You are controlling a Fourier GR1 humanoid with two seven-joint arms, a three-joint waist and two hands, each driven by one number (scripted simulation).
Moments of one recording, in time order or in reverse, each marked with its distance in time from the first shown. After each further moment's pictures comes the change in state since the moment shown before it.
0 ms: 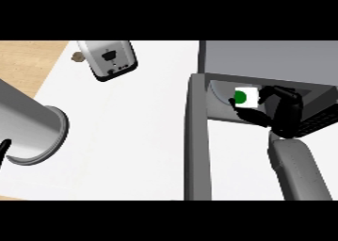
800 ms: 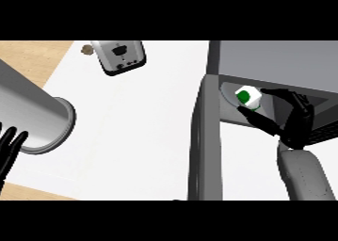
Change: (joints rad) left arm -0.058 0.018 -0.057 0.009 -0.055 -0.014 0.017; right arm 0.089 -0.015 -0.012 -0.072 0.076 -0.088 -0.024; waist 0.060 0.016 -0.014
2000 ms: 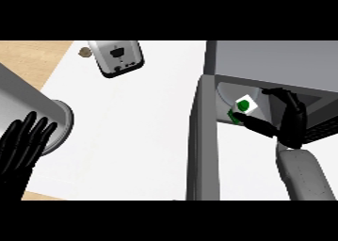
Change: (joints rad) left arm -0.072 -0.043 -0.114 0.016 -0.099 0.031 0.028; right arm -0.007 -0.025 0.042 0.038 -0.030 0.116 0.046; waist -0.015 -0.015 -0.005
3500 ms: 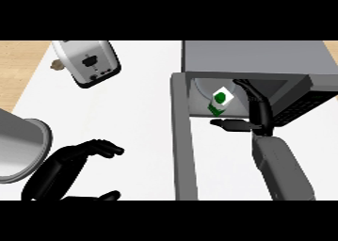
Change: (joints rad) left arm -0.091 -0.027 -0.199 0.178 -0.169 -0.047 -0.007; right arm -0.174 0.065 0.002 0.345 -0.166 0.341 0.107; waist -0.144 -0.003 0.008
